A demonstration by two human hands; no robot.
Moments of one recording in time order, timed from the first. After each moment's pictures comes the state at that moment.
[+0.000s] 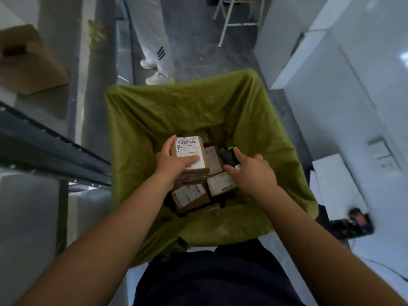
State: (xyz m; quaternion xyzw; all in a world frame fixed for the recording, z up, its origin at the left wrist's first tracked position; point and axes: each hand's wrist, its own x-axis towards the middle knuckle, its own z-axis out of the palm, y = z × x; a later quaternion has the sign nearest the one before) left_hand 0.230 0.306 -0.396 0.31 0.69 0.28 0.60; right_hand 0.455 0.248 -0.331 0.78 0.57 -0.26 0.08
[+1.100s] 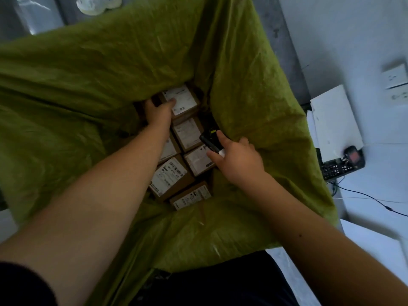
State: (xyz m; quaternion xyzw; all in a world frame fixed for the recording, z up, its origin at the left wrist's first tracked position) left_hand 0.331 0.428 -0.553 0.19 0.72 0.29 0.60; right_hand 0.487 0.277 -0.435 0.77 0.49 -0.37 0.15
